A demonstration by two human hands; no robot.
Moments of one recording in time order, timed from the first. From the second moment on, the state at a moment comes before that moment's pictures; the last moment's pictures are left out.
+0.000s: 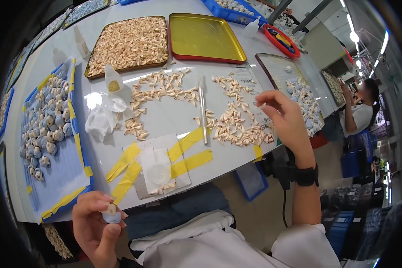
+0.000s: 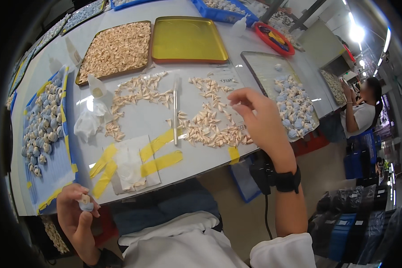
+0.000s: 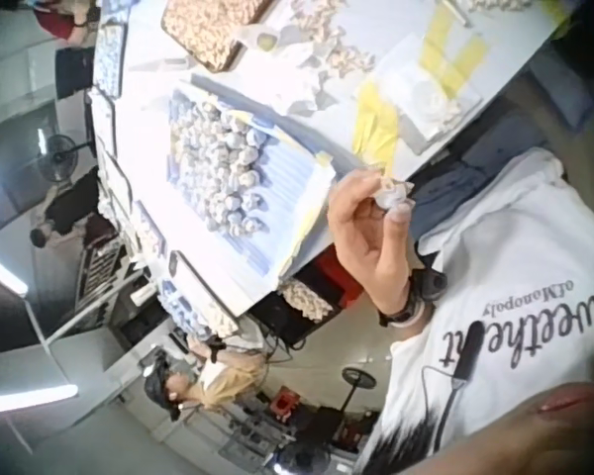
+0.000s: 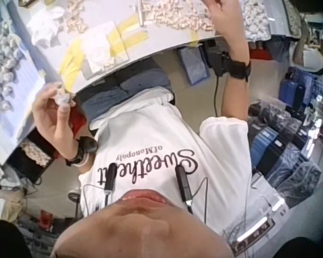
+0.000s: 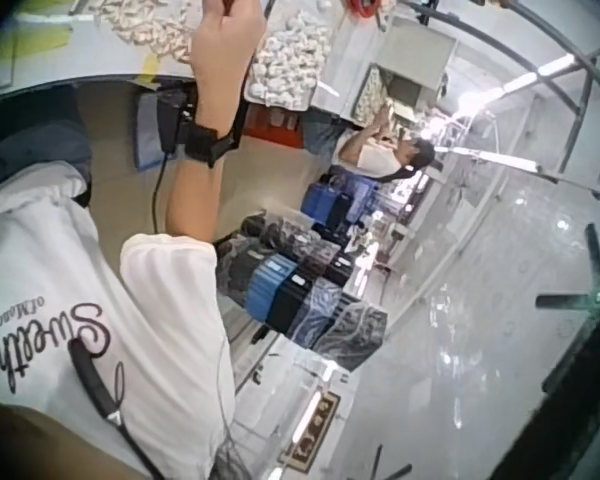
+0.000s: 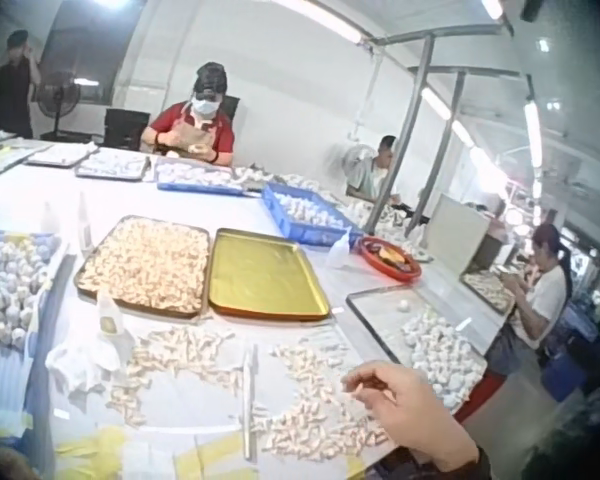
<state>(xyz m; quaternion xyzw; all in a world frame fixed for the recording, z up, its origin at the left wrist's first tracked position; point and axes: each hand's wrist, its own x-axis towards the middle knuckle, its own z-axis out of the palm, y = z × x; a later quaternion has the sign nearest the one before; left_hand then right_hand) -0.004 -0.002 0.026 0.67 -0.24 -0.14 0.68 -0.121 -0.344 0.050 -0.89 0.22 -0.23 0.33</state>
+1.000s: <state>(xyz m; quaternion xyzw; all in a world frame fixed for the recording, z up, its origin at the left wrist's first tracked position) -0.007 -0.007 -0.003 0.48 -0.22 -0.30 0.79 -0.108 -0.223 0.044 -0.51 0.20 -0.09 0.83</state>
